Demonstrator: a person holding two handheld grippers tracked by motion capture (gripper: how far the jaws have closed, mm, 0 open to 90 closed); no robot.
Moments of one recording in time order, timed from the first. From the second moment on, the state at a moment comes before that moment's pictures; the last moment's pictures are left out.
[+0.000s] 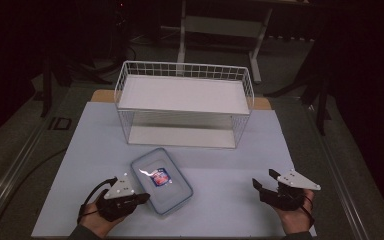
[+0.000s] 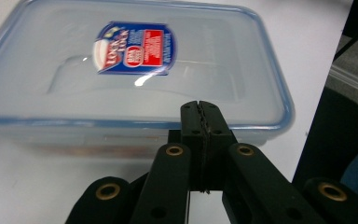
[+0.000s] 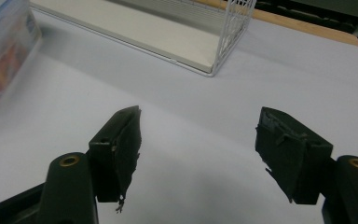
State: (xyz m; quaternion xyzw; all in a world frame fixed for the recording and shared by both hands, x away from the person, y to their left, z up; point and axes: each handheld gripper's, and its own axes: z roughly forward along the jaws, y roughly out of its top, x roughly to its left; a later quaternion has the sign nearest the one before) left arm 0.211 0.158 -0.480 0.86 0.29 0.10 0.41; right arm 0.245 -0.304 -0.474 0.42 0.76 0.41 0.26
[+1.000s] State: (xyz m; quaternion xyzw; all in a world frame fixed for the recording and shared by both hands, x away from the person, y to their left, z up) left arm 0.303 0.182 -0.489 0.81 0.40 0.21 0.37; right arm 0.241 -0.278 -0.475 0.39 0.78 0.41 0.25
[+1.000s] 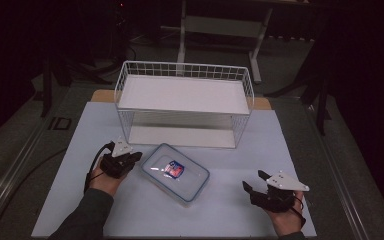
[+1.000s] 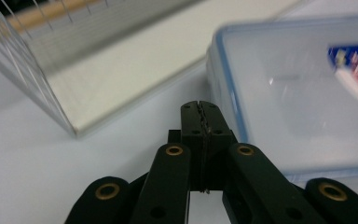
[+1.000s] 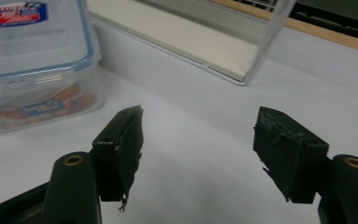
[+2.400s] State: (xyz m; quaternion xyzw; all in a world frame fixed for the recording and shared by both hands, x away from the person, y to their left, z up) left arm 0.246 0.096 -0.497 0.84 0.29 0.10 0.45; right arm 0.251 -0.284 -0.476 0.43 0.75 0.47 0.15
